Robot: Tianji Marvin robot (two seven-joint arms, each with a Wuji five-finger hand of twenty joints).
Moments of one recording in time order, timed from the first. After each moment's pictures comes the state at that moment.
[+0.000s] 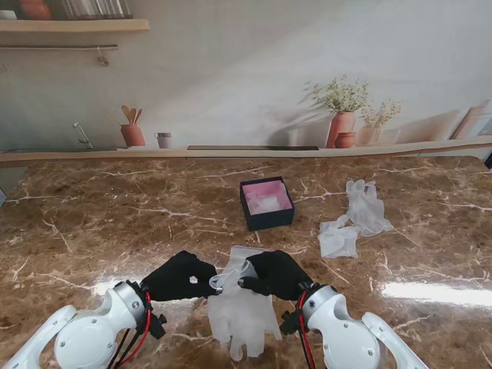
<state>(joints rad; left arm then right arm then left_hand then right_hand) 1.83 -1.05 -1.27 -1.86 0.40 -0.24 -0.23 -1.79 -1.10 1.12 -1.86 -0.40 -0.05 0.01 0.91 -0.36 0.42 -0.14 0.91 -0.01 0.82 0.40 1.19 0.07 0.55 0.64 0.81 0.22 0.63 0.91 -0.01 0.27 0.79 0.82 0.47 -0.61 1.10 -0.24 0.99 -0.12 0.97 0.60 1.35 -0.04 0.60 0.78 1.22 0.03 1.04 0.80 0.90 0.12 1.62 0.76</state>
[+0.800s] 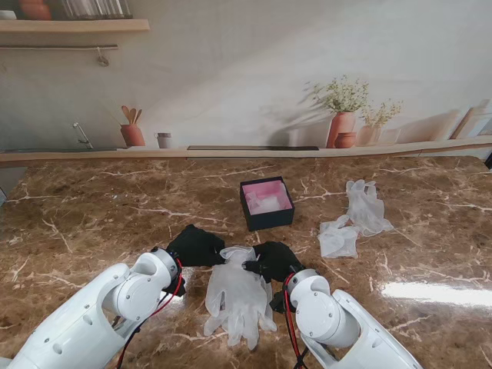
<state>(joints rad) 1.42 -1.08 -0.96 -1.53 0.63 -0.03 -0.10 -1.56 -1.17 0.97 -1.59 -0.31 0.21 -0.10 0.85 -0.36 0.48 -0.14 0.91 -0.03 0.82 0.52 1.19 0.07 0.61 0.68 0.81 0.23 0.67 0.92 -0.02 0.27 0.81 0.82 0.47 -0.64 1.11 -0.24 1.00 -0.12 0.97 0.56 1.37 -0.04 0.60 0.76 1.26 0.03 1.04 0.80 0.94 0.12 1.65 0.74</state>
